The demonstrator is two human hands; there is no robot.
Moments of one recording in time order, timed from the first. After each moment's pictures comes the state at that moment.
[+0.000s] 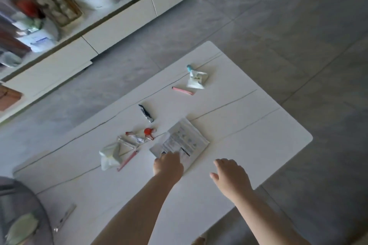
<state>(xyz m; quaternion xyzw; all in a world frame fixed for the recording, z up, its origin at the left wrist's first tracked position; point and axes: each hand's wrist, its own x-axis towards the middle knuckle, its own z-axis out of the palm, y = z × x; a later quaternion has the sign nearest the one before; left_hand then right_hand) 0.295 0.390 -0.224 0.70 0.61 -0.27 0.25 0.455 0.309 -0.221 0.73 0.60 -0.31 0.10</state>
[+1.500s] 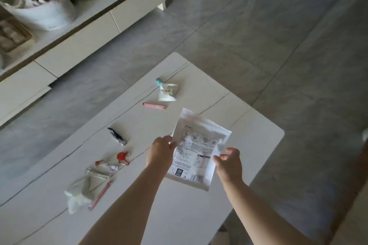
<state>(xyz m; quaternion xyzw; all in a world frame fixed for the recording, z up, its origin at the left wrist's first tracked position) 0.354 0.457 -0.238 0.74 0.60 -0.04 0.31 0.497 0.340 -0.240 0.85 0.09 -0.40 -0.33</state>
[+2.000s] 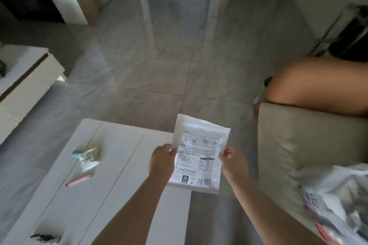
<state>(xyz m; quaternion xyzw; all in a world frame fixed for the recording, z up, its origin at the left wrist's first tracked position) 0.568 0.349 -0.119 0.87 0.37 -0.04 0.34 0.658 0.180 -0.127 0.91 -0.03 -0.20 -0.36</state>
